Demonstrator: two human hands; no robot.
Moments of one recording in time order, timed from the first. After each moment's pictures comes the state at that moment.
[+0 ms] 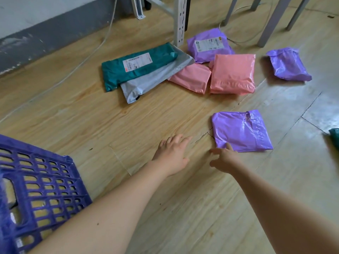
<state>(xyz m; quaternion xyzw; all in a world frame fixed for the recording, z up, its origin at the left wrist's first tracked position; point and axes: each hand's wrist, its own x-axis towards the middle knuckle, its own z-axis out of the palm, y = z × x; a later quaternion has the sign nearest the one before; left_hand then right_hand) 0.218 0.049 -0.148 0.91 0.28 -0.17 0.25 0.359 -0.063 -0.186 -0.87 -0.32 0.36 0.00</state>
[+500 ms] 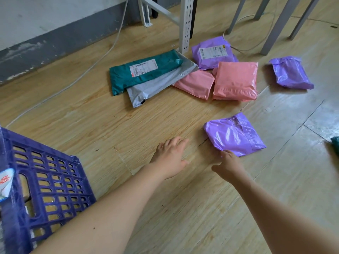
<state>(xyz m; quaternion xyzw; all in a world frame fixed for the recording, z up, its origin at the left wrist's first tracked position) 0.207 0.052 -0.139 0.91 0.30 -0.16 0.25 0.352 -0.071 -0.185 -0.90 -0.30 0.29 0.07</state>
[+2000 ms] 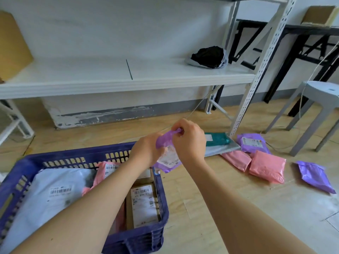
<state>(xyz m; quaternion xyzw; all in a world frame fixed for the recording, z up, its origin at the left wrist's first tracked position) -0.065 0.060 0.127 0.79 0.54 0.19 0.20 0.044 0.017 0.152 -0.70 -0.56 0.04 0.44</state>
